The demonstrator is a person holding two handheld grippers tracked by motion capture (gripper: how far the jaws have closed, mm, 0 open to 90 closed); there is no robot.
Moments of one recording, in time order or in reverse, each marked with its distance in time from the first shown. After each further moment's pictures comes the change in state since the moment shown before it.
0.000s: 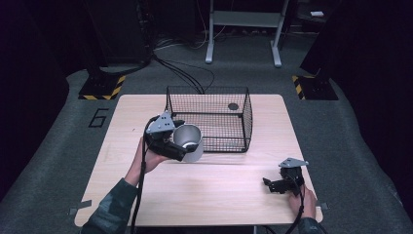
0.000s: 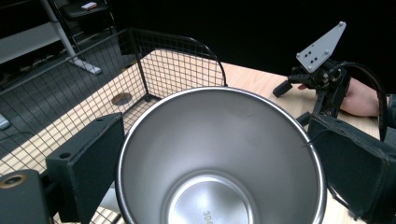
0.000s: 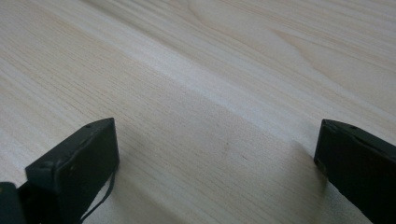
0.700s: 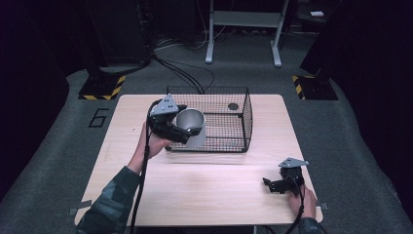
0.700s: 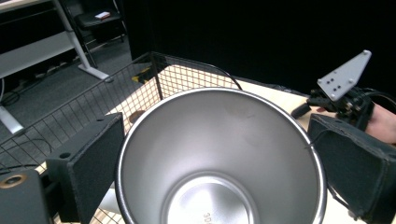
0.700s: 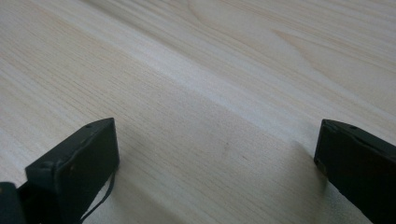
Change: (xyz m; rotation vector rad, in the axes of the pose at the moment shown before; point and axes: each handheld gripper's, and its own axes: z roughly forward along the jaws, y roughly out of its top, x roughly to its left) left arm 0.024 0.030 0.010 -0.015 0.031 -0.001; right arm 0.000 0.000 0.000 0.000 0.000 -0.001
